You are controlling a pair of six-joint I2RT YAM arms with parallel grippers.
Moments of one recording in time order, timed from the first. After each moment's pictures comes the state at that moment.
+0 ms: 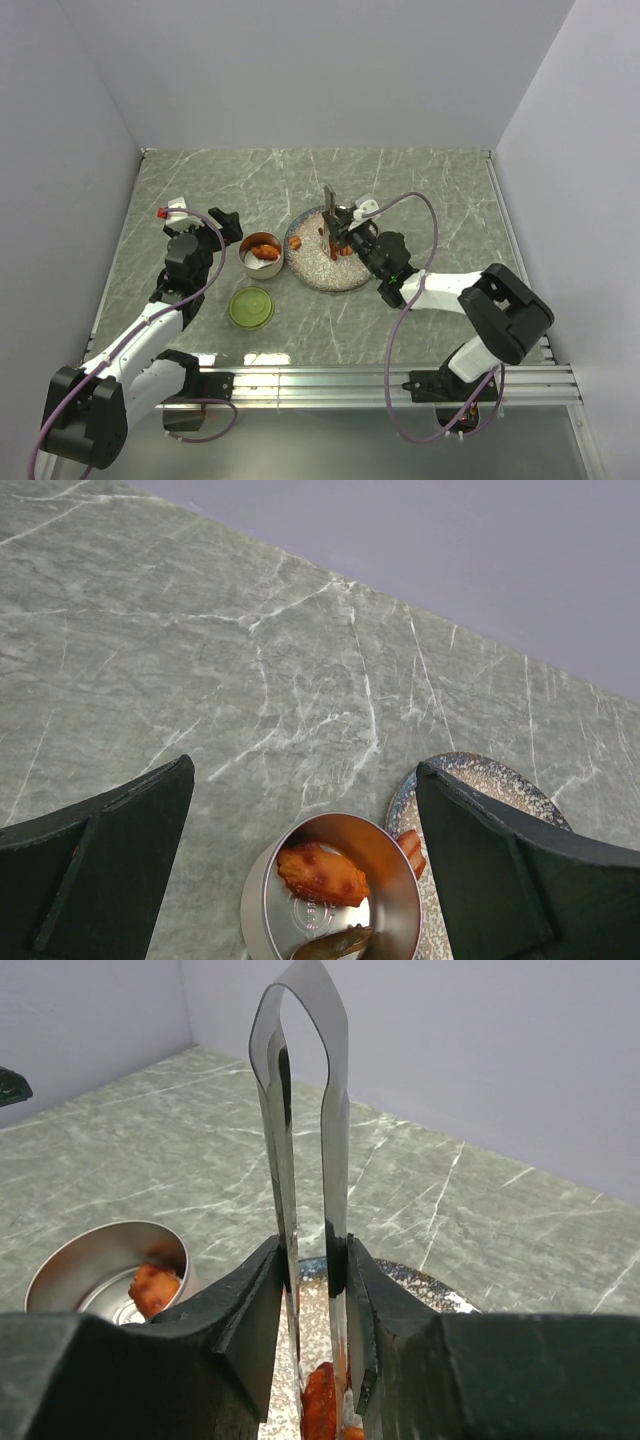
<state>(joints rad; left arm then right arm) -0.27 0.95 0.41 0.45 -0.26 -0.47 0.71 1.54 0.59 1.09 0.09 -0.03</state>
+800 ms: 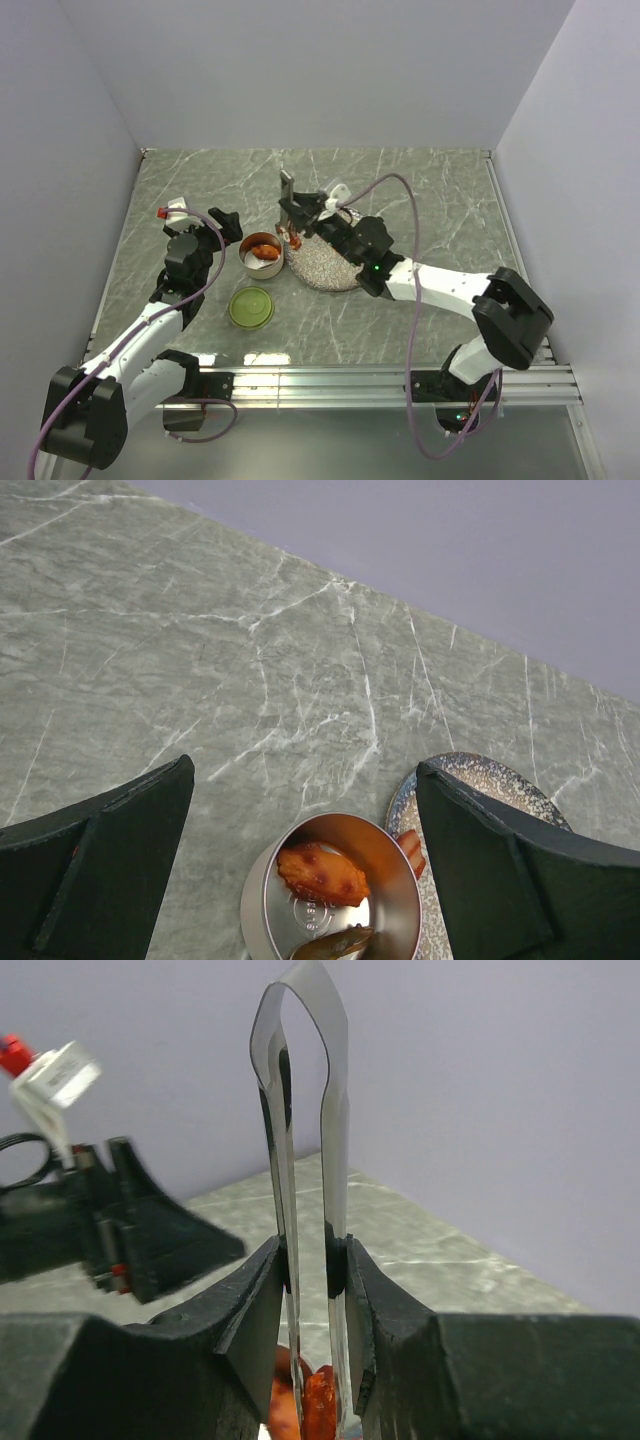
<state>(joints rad) -0.26 0.95 0.41 0.45 -0.26 -0.47 0.86 1.50 0.87 0.93 0.00 -0.05</state>
